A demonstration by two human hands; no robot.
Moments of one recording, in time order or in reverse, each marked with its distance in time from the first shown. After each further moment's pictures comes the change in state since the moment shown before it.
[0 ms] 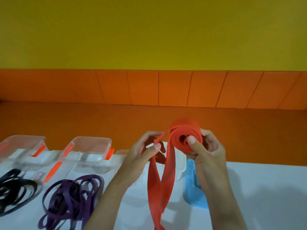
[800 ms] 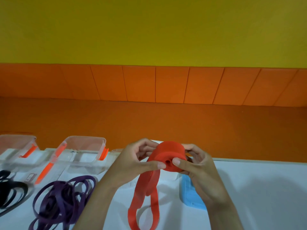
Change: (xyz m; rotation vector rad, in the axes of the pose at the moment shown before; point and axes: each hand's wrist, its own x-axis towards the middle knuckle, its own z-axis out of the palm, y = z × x) left_hand 0.018 -0.001 -0.011 0.127 -0.077 -0.084; right_hand 0.013 0.033 -0.028 -0.103 -0.215 0.258
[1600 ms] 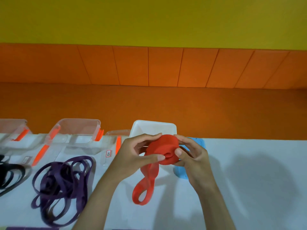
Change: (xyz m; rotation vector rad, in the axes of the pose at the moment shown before) left_hand -0.038 -0.037 0.022 0.022 0.002 0.068; right_hand -0.048 0.043 -0.006 0.018 0.114 -0.014
